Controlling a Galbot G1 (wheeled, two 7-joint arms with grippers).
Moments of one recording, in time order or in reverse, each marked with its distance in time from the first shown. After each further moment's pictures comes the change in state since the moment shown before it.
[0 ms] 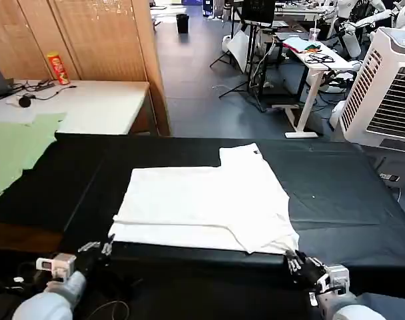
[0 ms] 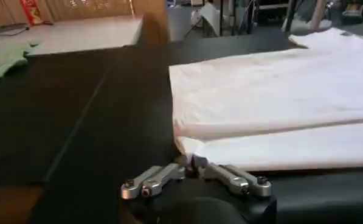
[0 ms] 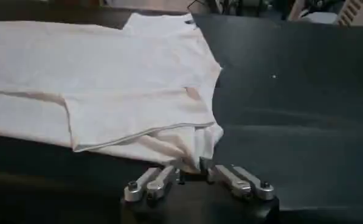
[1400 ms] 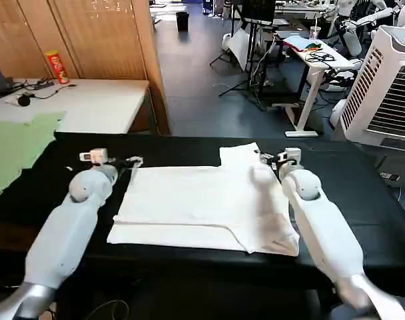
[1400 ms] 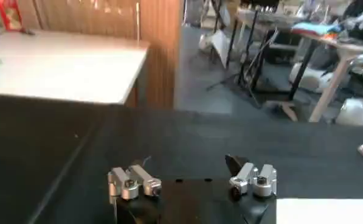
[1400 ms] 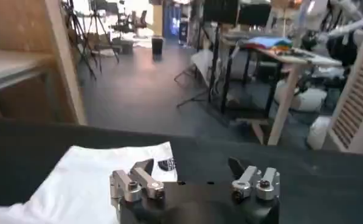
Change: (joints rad) left arm -1.103 -0.100 0.417 0.887 -0.170 0.123 0.052; right arm 1.301 0.129 -0.465 -1.248 0.051 0.158 -0.001
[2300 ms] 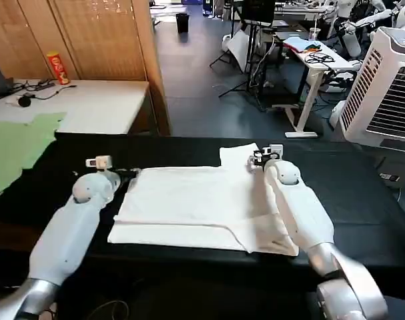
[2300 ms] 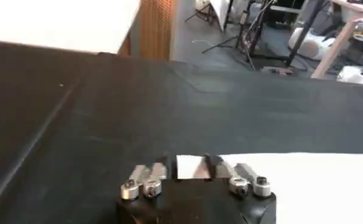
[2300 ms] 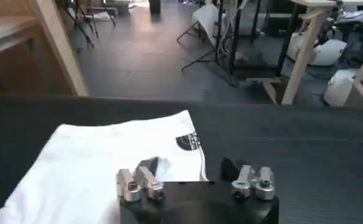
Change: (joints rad) left arm 0.011 0.007 0.010 0.022 -0.007 0.010 0.061; right arm 0.067 0.087 0.018 -0.223 -0.078 0.016 -0.048
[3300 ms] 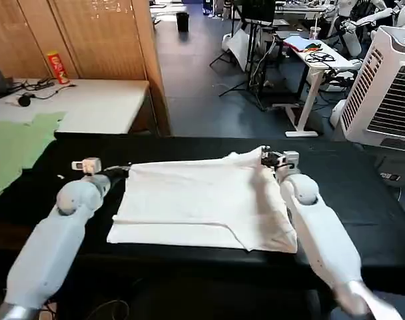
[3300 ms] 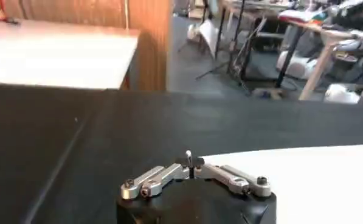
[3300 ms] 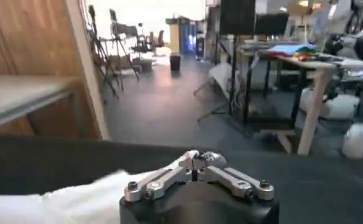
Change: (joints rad) left arm 0.223 0.120 -0.106 -0.337 -0.027 -0.062 -0.012; right arm -0.397 -0.227 0.070 0.672 0.125 0.059 -0.008
